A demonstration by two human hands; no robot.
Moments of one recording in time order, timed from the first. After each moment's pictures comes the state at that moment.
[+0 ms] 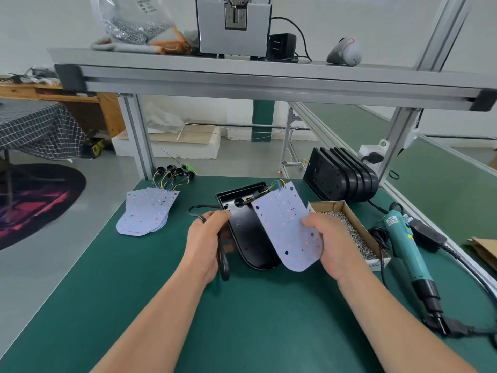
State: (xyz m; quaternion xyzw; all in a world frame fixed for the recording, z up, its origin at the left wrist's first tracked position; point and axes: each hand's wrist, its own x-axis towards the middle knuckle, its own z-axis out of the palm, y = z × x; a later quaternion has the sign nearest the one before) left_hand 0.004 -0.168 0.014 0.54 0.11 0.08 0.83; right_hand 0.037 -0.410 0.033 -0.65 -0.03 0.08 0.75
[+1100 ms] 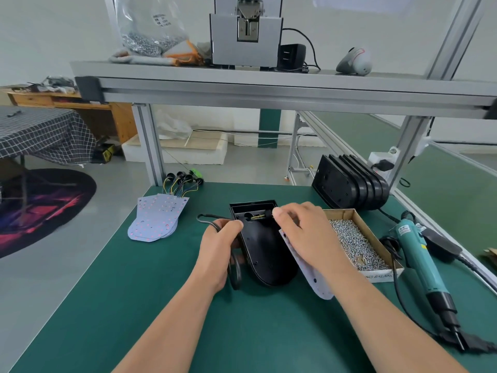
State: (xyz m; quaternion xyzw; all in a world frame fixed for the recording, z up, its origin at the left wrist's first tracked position) left_hand 0.000 -0.171 0.013 0.57 0.09 0.07 0.81; right_hand 0.043 -0.367 0.054 -0.93 -0.17 -0.13 0.29
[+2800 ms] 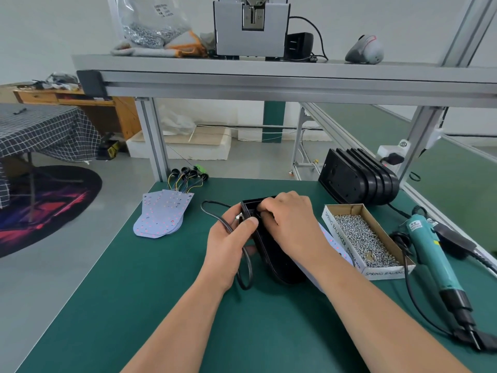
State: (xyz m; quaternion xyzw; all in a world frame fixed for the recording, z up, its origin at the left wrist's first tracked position) left_hand -0.008 -0.175 0.016 0.60 -0.02 0.11 0.79; right_hand 0.050 -0.320 0.057 -0.93 -0.26 -0.21 0.17
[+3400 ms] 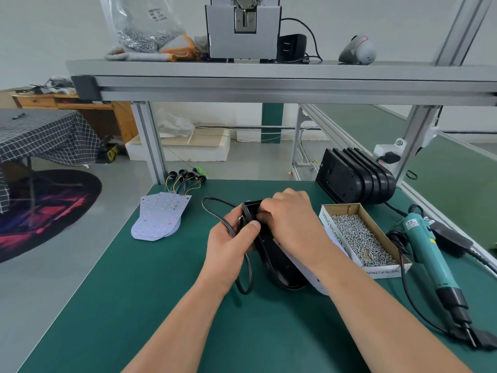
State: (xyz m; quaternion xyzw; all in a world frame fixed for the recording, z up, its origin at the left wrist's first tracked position) left_hand -0.018 -0.183 0.029 0.64 -0.04 0.12 0.76; right_hand 0.052 -0.324 0.068 -0.93 -0.28 -0.21 0.11
